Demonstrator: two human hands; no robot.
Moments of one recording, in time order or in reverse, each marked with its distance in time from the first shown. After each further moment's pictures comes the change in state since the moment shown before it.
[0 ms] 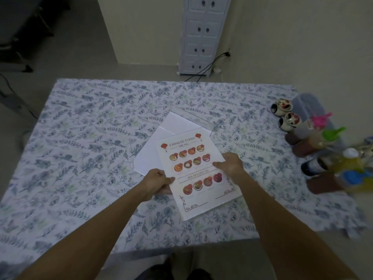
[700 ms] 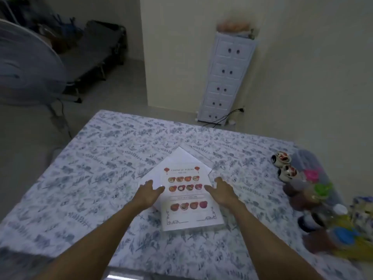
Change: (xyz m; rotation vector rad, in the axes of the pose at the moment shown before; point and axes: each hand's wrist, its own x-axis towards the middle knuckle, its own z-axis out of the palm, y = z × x) left_hand -0.044 0.014 0.012 0.415 0.393 0.211; right_hand -0.029 -0.024 -0.032 -0.396 -0.190 -0.298
